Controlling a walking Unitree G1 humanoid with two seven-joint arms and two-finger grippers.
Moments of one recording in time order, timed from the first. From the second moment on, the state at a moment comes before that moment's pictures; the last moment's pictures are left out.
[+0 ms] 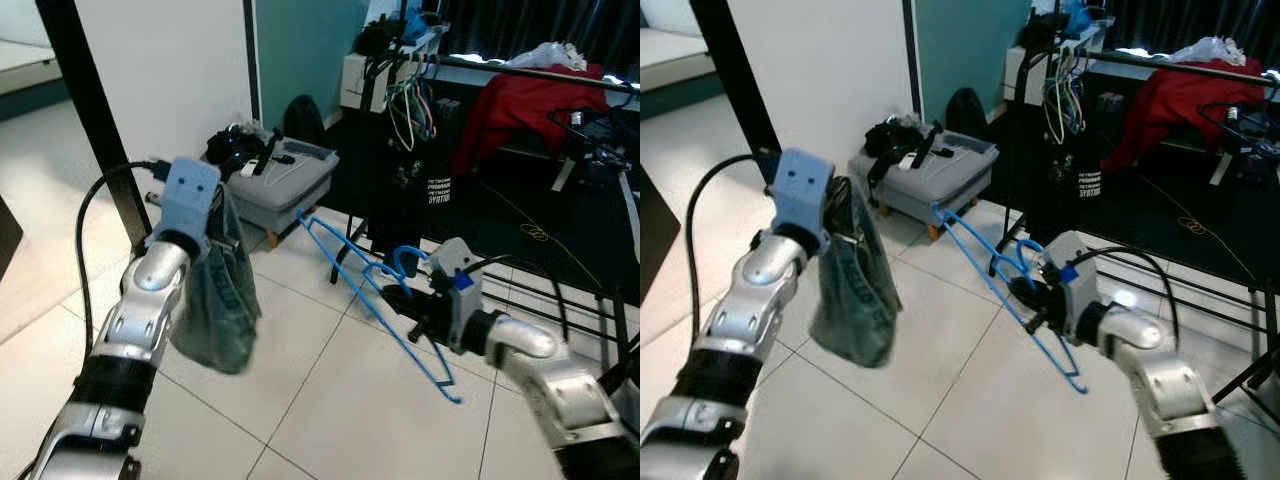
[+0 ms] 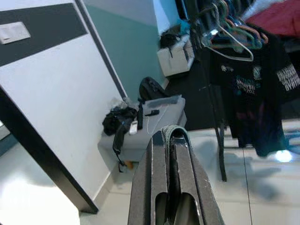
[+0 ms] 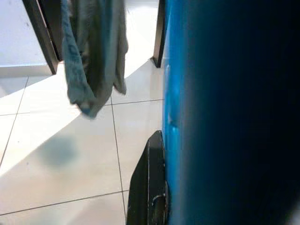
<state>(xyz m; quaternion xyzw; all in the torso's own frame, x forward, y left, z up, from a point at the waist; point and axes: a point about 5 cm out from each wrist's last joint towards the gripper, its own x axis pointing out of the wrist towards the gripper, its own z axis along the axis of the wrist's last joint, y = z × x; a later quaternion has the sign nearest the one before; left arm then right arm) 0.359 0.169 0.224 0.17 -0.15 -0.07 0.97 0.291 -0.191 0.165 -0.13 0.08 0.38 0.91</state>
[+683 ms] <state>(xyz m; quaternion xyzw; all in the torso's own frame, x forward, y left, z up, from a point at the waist) 0.363 0.155 0.228 0.21 -0.16 -0.10 0.96 0.249 -0.139 0.185 -0.11 0.07 0.55 0.82</state>
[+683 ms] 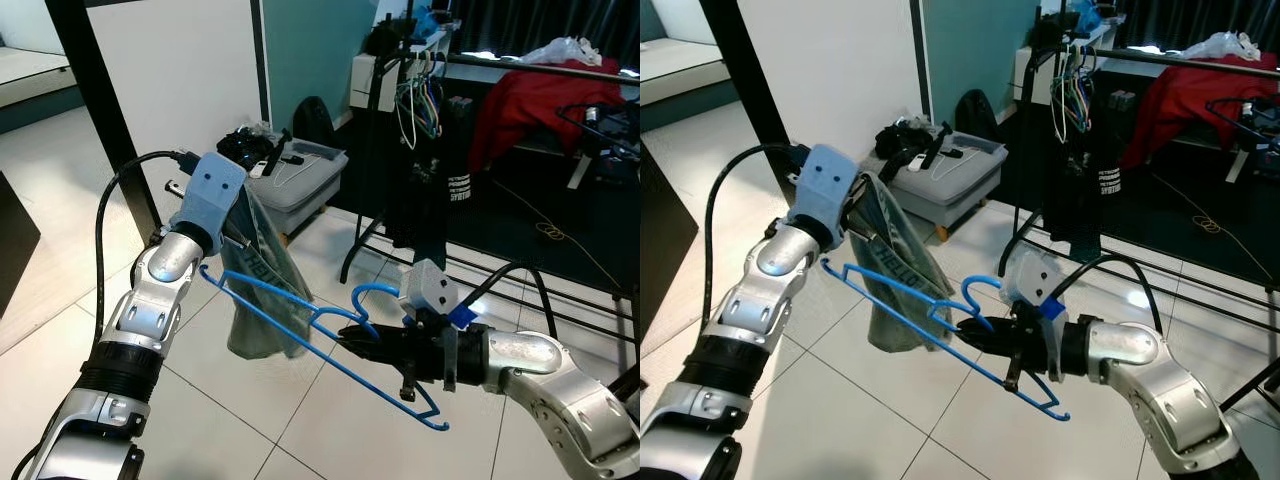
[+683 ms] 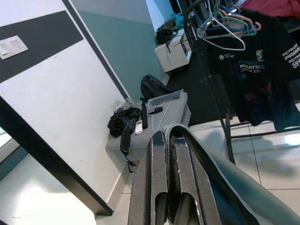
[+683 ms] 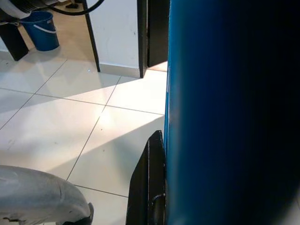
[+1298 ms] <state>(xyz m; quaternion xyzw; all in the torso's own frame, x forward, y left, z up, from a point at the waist) 0.355 0.136 0.215 0.19 -0.15 -0.13 0.96 0.252 -0.192 0.187 -0.19 0.16 0.49 0.84</state>
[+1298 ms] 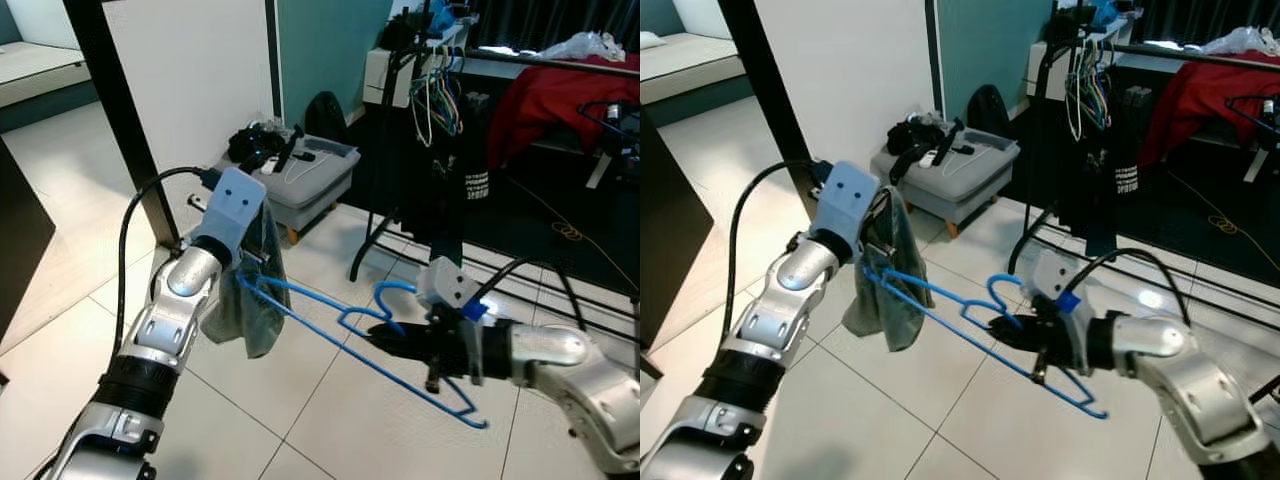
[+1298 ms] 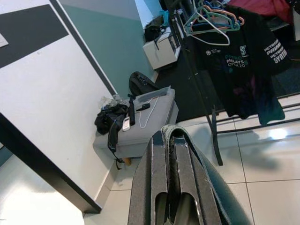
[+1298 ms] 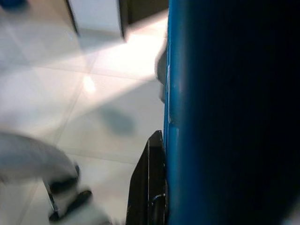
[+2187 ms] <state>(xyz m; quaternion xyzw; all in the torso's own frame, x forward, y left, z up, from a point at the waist) 0.355 0.133 0.214 0.21 -0.15 -0.13 0.96 0.266 -0.196 0.204 -0.17 0.13 0.45 0.87</state>
